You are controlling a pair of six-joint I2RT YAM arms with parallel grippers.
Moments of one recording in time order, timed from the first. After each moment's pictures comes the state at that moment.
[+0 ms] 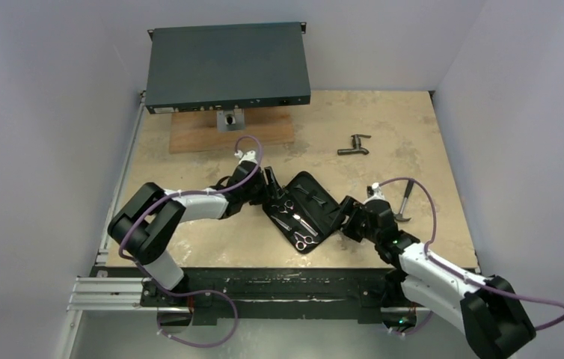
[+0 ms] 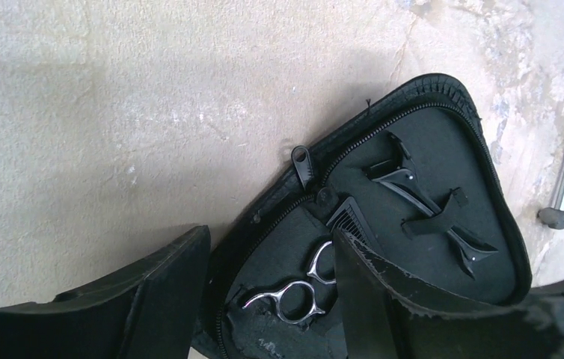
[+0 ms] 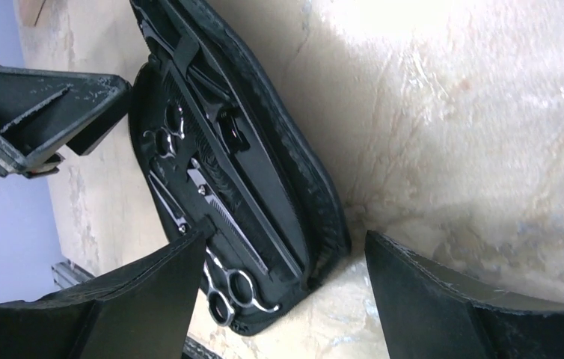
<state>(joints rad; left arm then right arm) -0.64 1.65 0.74 0.21 -0.02 -0.80 0.49 0.84 0.16 0.07 -0.10 0.96</state>
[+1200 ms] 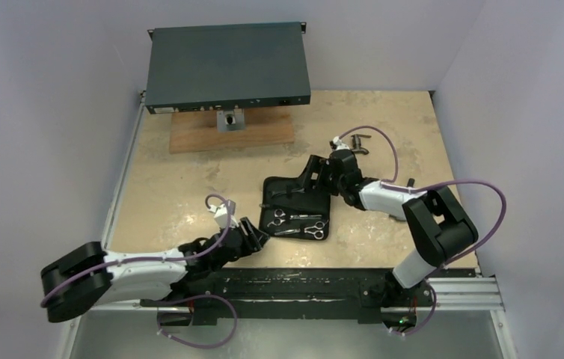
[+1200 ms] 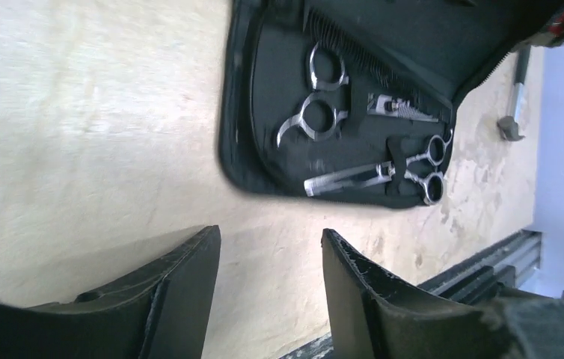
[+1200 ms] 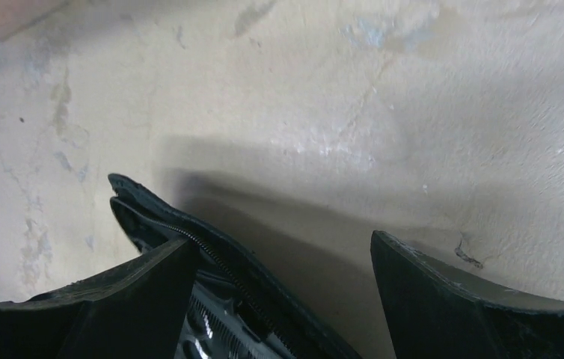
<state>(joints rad) -1.06 1.10 0.13 0.41 -0.38 -1.15 0.50 1.62 0.73 0.22 -0.10 0.71</state>
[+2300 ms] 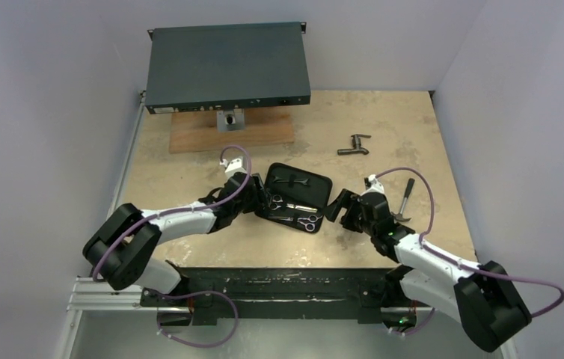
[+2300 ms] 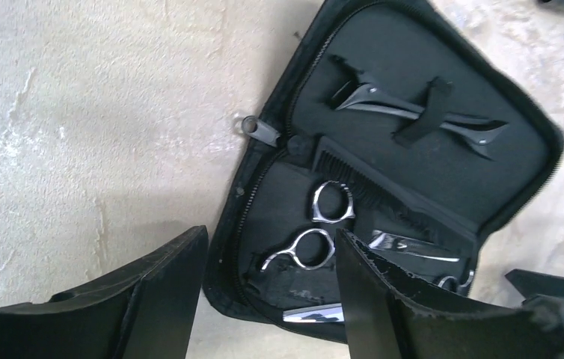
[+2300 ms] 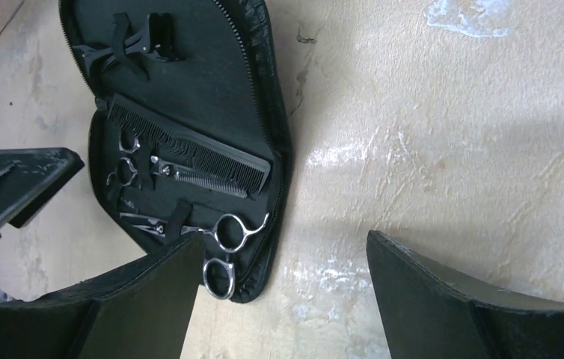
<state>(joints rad) -0.69 1.42 0.59 0.14 -0.25 -0.84 0.50 0.97 0.25 0.11 0.01 0.83</state>
